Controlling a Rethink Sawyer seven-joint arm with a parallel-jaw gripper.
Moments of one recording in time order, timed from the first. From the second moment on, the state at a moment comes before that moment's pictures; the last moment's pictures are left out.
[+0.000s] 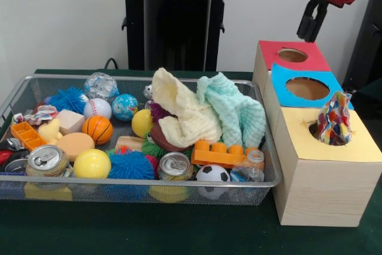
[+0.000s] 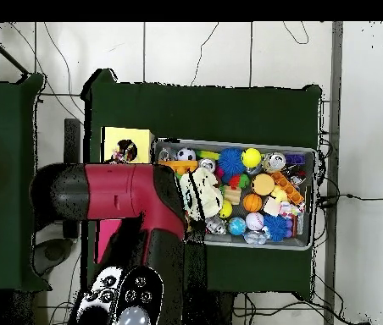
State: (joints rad) arm 0.22 -0.73 -0.27 1.45 0.04 0.87 2.71
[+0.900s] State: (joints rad) arm 0.23 -0.59 -0.26 1.32 0.05 0.87 2.71
